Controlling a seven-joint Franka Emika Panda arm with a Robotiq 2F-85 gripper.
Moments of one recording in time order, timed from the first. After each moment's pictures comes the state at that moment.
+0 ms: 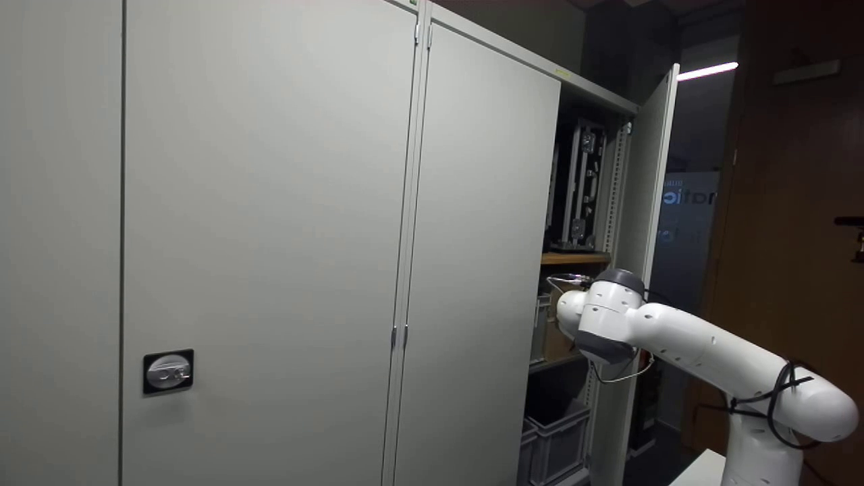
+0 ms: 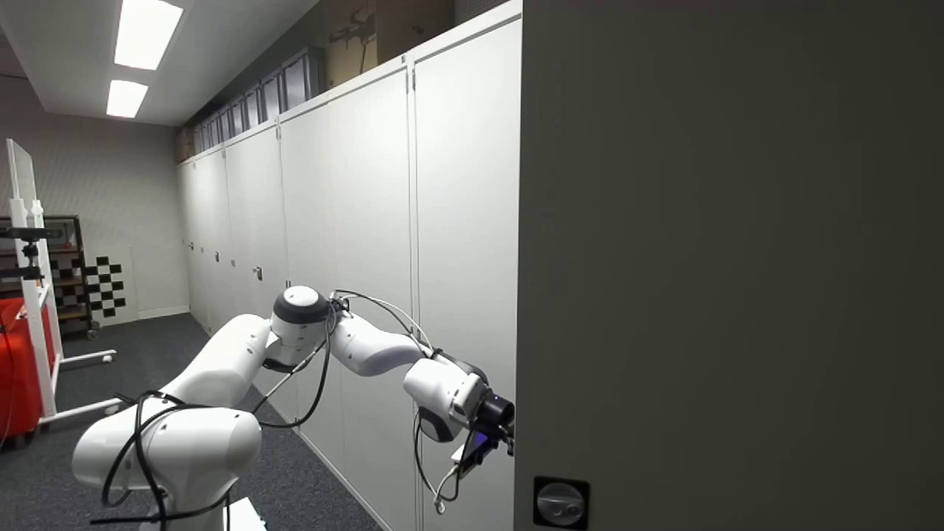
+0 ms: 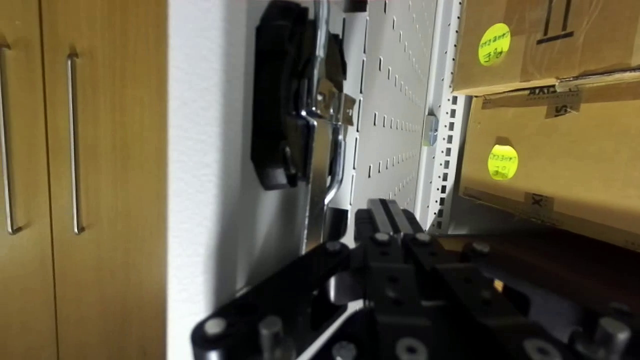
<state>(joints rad) 0.85 1.20 -1.23 -2.16 1.88 3.46 -0.49</state>
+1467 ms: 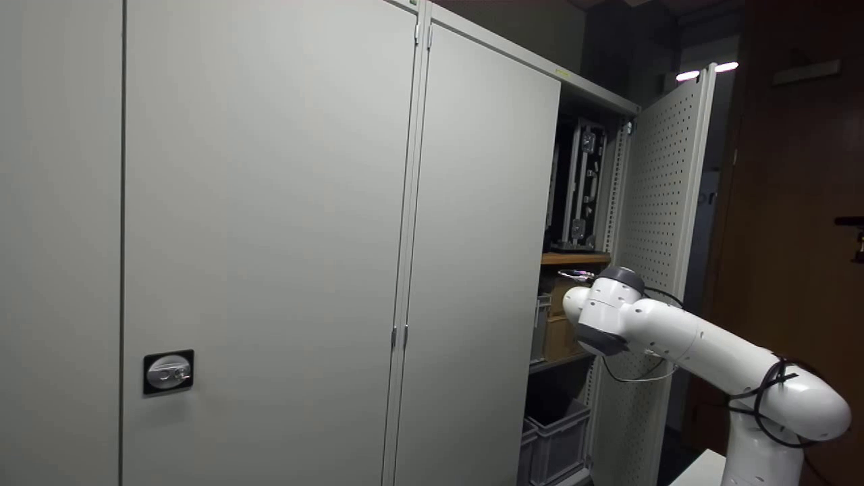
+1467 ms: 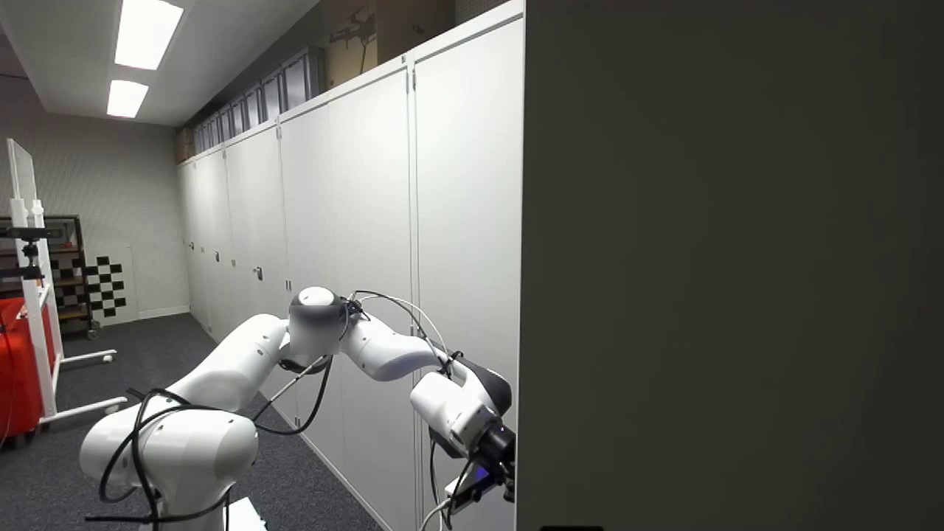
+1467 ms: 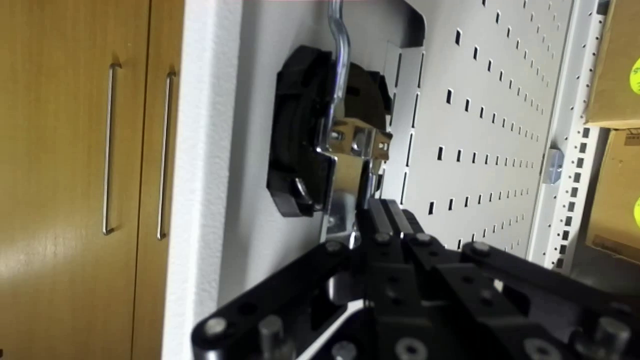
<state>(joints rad) 0.70 1.20 -1.23 -2.13 2.12 3.46 -0.78</state>
